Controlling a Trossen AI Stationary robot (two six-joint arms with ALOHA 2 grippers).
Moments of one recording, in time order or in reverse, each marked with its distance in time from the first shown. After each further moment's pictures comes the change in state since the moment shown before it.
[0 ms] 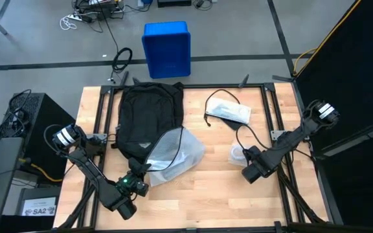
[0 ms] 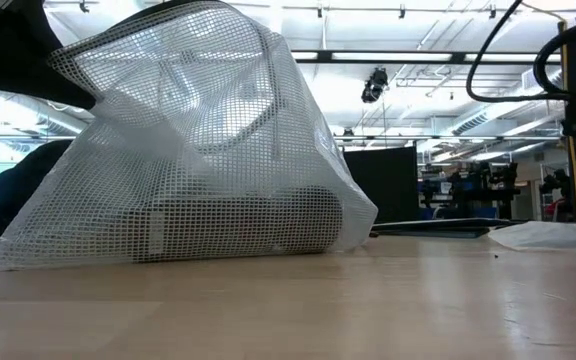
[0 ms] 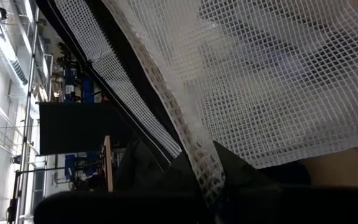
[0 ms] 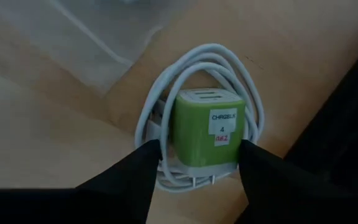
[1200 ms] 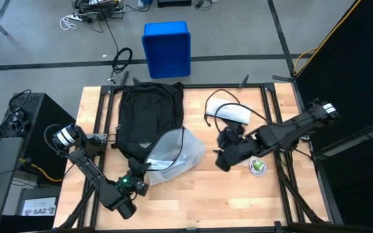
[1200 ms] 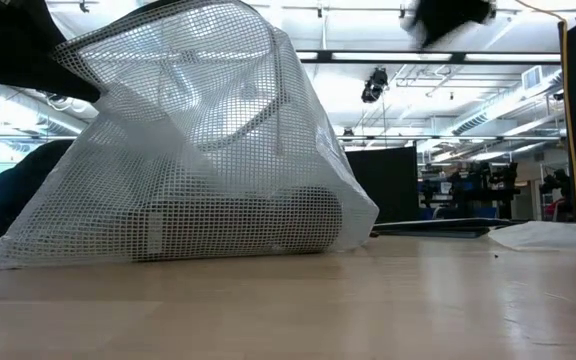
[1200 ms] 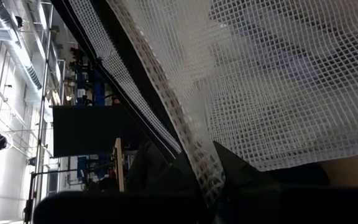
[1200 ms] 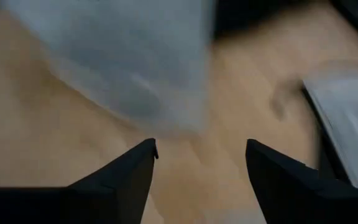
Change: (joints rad) left arm 0.000 0.000 0.000 -0.030 -0.040 0.000; right arm -0.238 -0.014 0.600 0.021 0.534 -0.808
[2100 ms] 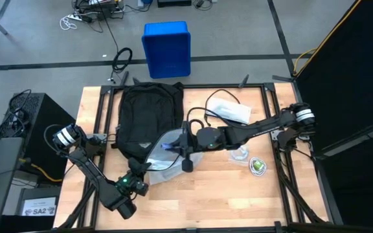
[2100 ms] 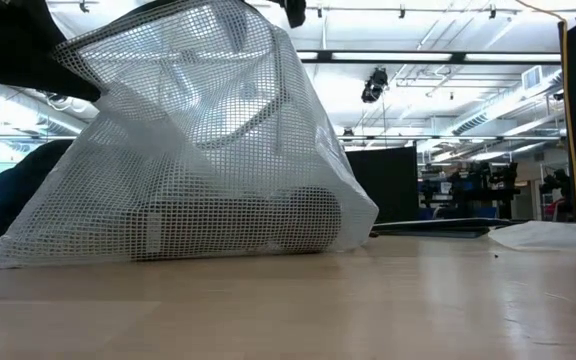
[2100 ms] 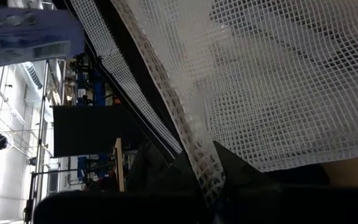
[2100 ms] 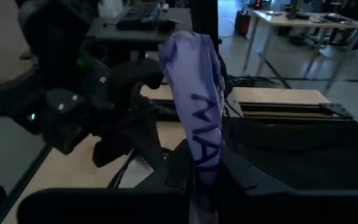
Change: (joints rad) left arm 0.000 0.000 0.000 -0.001 -0.001 0.000; right arm -0.206 0.294 0.008 1.174 -0.325 -0.814
